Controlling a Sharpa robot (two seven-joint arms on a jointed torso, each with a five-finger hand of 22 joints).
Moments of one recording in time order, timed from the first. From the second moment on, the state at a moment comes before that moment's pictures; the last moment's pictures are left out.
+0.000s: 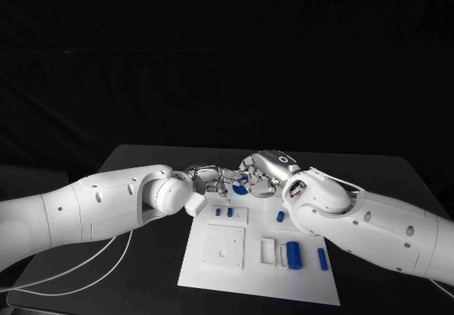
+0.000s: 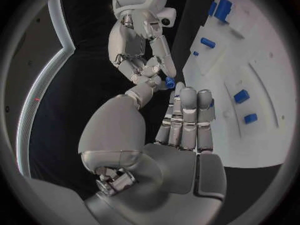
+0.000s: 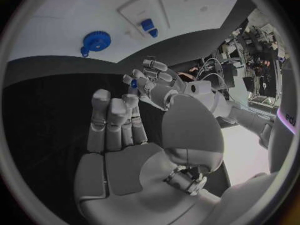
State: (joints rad) left arm 1.30 -0.71 -0.14 1.38 0.00 -0.17 -0.06; left_hand 1.11 -0.16 0.54 -0.14 0.05 0.87 0.17 0.17 0.60 1.16 0.07 0.07 0.15 1.17 -0.02 1.23 0.54 0.08 0.81 -0.09 1.13 1.04; right arm 1.17 -0.58 0.02 1.47 -1.72 -0.42 -0.24; right_hand 1.10 -0.20 0.84 -0.13 0.05 1.03 0.05 0.38 0.49 1.10 -0.03 0.96 1.11 1.26 -0.13 1.27 0.97 0.25 1.13 -0.03 1.00 1.31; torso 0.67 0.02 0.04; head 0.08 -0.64
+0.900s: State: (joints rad) left arm 1.29 -0.71 -0.14 1.38 0.00 -0.16 -0.05; left_hand 1.14 -0.08 0.55 -0.21 0.05 0.95 0.13 0.22 0.60 1.26 0.06 0.10 0.14 1.18 -0.05 1.23 0.54 0.09 0.81 -0.09 1.13 1.04; right arm 1.17 -0.58 0.02 1.47 -1.72 -0.42 -0.24; right_hand 1.10 -0.20 0.84 -0.12 0.05 1.03 0.05 0.39 0.48 1.10 -0.03 0.96 1.10 1.26 -0.13 1.27 0.97 0.25 1.14 -0.04 1.00 1.31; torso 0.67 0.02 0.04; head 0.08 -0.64
